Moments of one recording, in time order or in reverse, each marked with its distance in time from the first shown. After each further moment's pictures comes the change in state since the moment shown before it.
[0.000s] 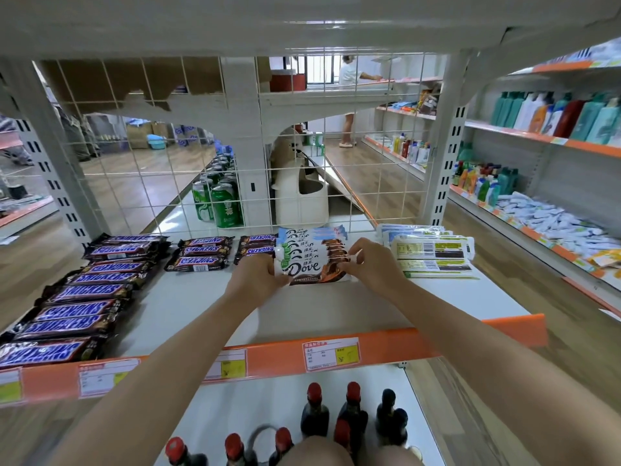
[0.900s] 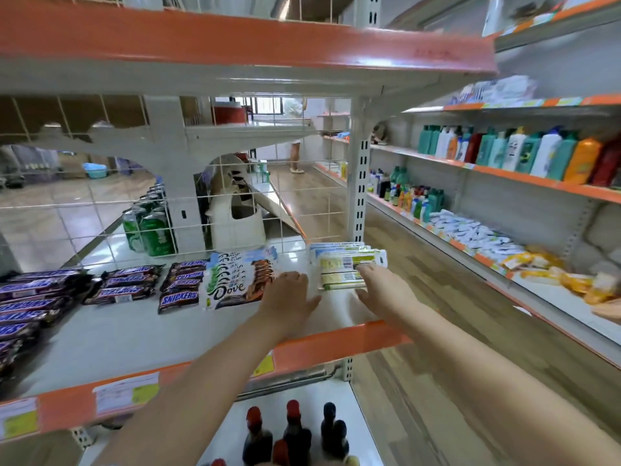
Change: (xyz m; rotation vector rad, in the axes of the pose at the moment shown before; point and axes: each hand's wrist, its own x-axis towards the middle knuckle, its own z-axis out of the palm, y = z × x) left_hand -0.046 0.139 0.066 0.307 -0.012 0.489; right_hand -0.057 0.094 -0.093 -0.530 0.005 -0.022
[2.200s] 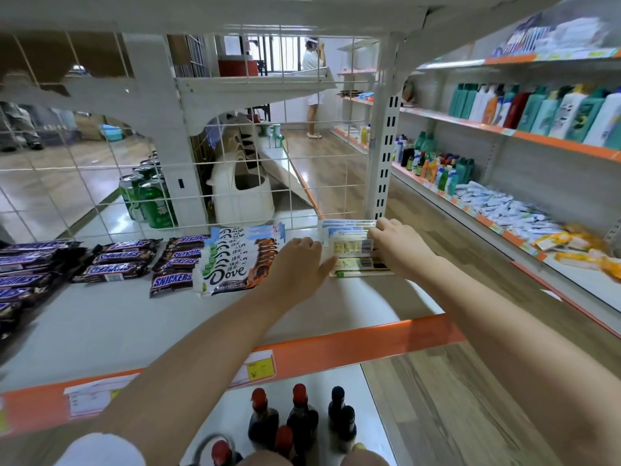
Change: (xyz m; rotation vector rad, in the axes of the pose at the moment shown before) left_hand 0.050 -0.012 0.019 0.017 0.086 0.089; right_hand 0.080 0.030 0.016 -0.280 0.031 -0.215
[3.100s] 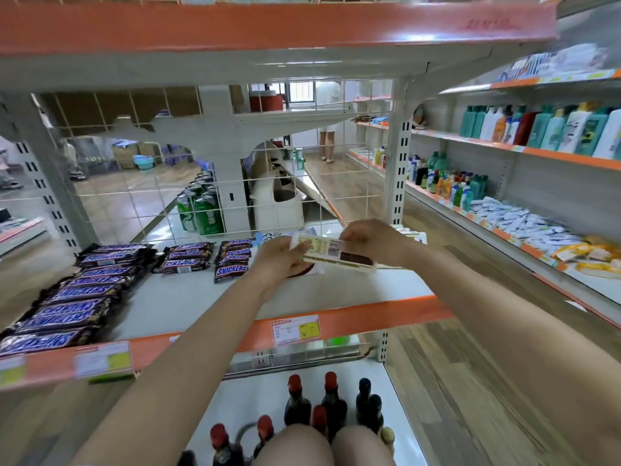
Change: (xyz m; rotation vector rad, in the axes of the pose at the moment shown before) left_hand -0.087 -0.030 -0.087 -1.346 0.036 -0.591; right_hand -0.040 -0.090 -0.102 0.887 -0.095 -0.061
